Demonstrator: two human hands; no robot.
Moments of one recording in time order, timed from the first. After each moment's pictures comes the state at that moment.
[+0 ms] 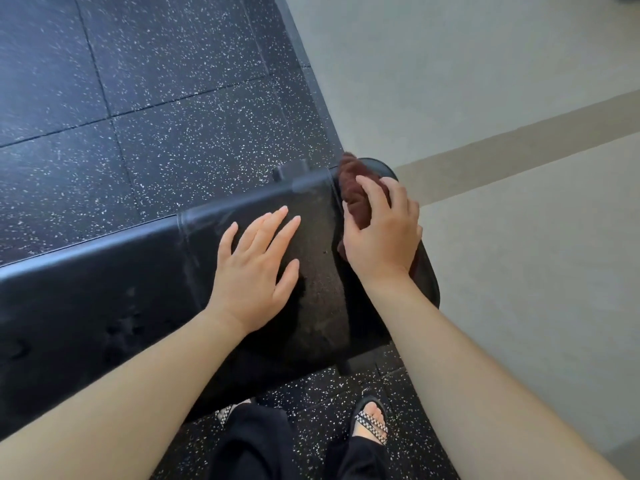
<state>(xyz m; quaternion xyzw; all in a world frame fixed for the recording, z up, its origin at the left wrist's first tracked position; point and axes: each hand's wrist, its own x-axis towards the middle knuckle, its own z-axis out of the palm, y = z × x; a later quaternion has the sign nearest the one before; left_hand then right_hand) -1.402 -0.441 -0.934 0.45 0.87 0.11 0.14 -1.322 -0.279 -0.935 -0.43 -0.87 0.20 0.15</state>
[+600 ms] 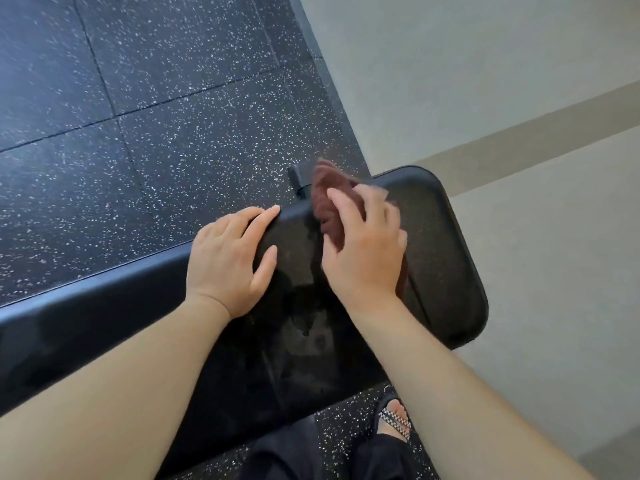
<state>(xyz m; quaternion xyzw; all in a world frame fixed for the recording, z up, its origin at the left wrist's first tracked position) -1.495 -0.479 -0.946 0.45 0.87 0.10 0.14 -1.378 -0.346 -0.926 -0.38 -0.90 0.17 0.09</state>
